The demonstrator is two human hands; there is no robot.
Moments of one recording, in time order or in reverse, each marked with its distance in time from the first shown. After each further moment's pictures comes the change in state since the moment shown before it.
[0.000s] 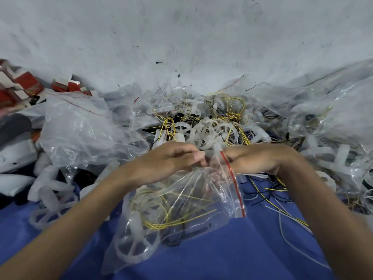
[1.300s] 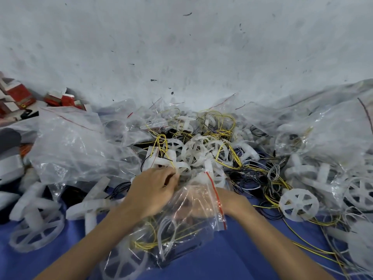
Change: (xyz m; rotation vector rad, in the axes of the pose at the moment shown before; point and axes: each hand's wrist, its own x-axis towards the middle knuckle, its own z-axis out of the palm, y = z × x) left_hand 0.007 -0.038 0.023 0.706 0.395 -0.058; right_hand 0.030 0.026 0.048 -0.176 0.299 0.402
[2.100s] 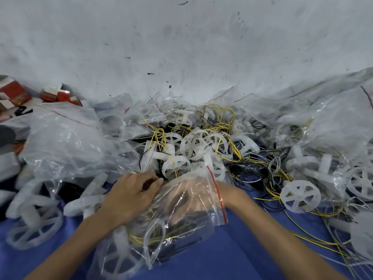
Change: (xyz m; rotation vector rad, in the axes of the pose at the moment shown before) left_hand -0.026 -0.026 -0.005 -0.138 0.038 -0.084; right_hand 0.006 0.000 0.002 0.086 0.006 0.026
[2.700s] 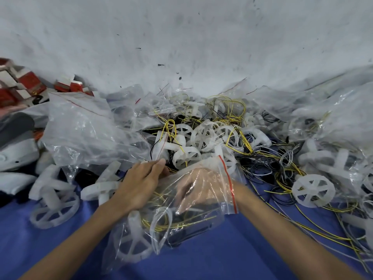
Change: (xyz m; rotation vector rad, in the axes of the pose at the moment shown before) left_hand -0.005 0.002 -0.002 -0.228 -0.005 -0.140; right_hand 0.009 0.020 0.032 0.474 0.131 0.090
